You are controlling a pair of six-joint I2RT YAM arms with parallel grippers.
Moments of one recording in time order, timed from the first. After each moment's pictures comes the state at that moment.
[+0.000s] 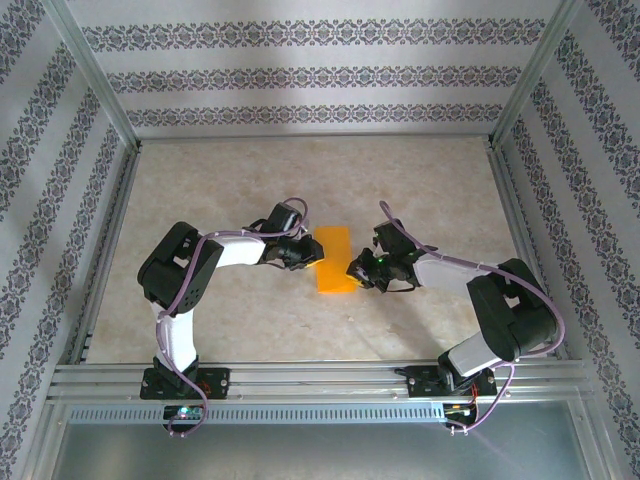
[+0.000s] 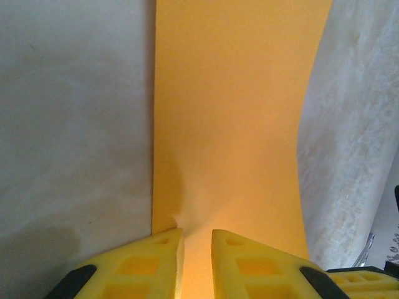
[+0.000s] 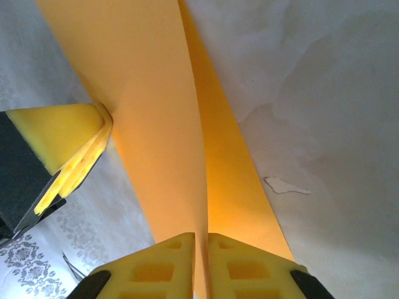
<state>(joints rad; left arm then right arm) -0.53 1.93 1.02 -0.02 0.49 -0.88 0.46 1.52 0.66 -0.16 -0.50 1.09</state>
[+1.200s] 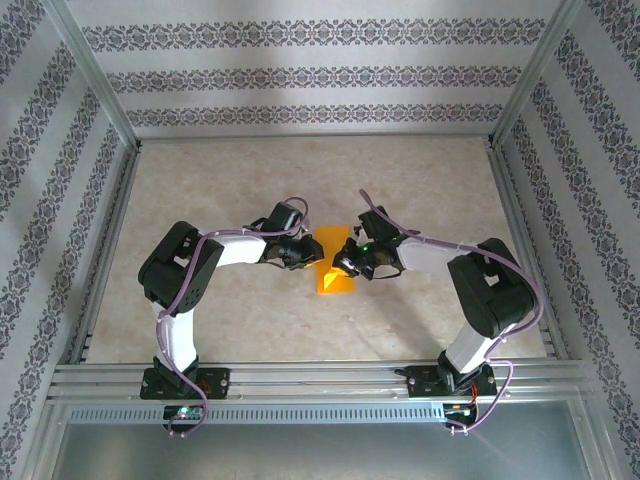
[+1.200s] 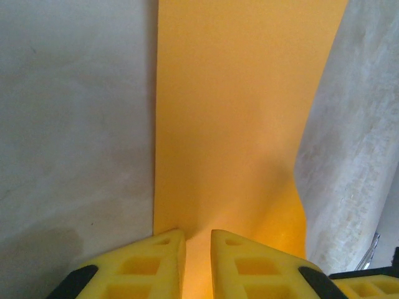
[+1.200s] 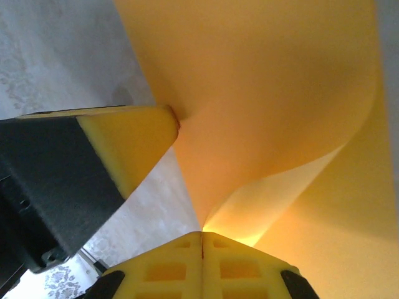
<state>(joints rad) -0.53 1.93 1.03 -0.05 0.49 -0.87 0.50 1.69 0.85 -0.18 -0.57 1.00</state>
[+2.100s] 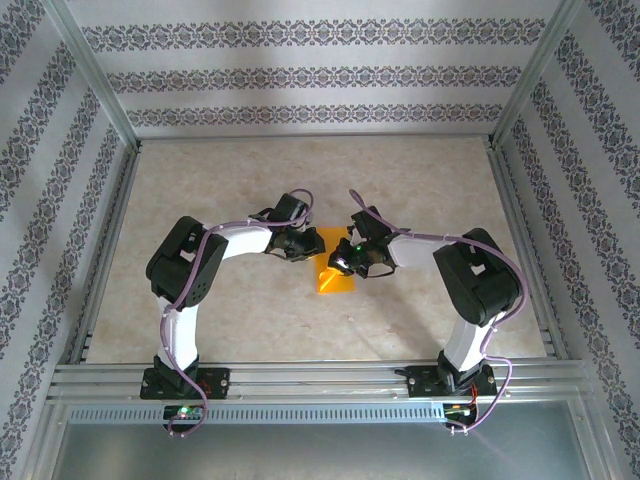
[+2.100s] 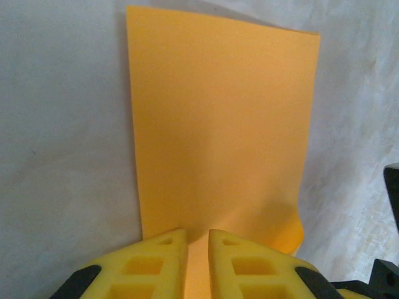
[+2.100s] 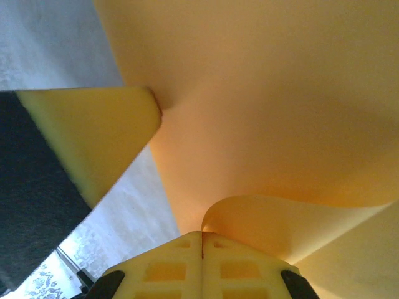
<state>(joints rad) -0.52 1.99 1.17 -0.18 0.43 -0.79 0.51 1.78 0.89 -0.14 -0.56 0.96</state>
